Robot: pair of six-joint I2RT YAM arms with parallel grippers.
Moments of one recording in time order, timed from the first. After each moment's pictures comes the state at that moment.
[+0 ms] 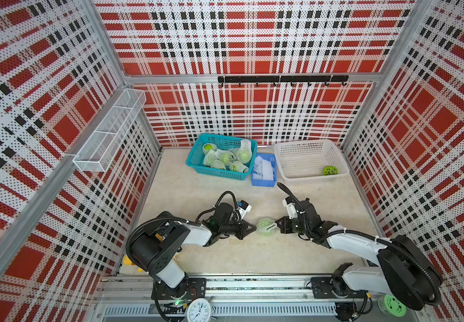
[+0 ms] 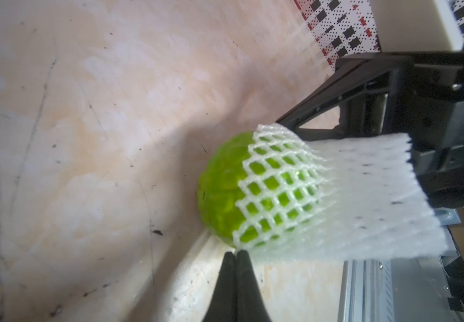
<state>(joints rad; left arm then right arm) -0.65 1.62 0.45 0.54 0.60 -0.38 0.57 1.30 0.45 0.07 -0.28 0.54</state>
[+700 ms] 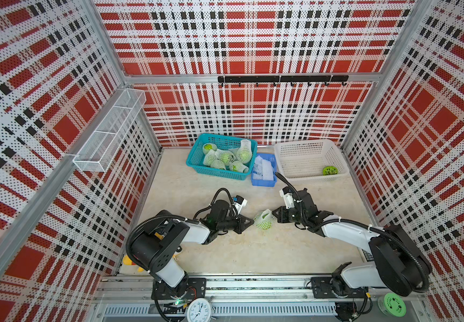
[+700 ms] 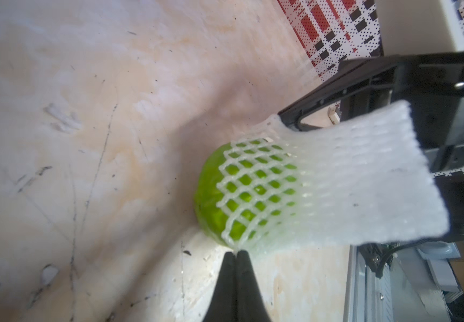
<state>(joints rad) -0.59 1.63 0.45 0.63 0.60 -0.45 0.53 1.41 0.59 0.06 -0.31 0.50</state>
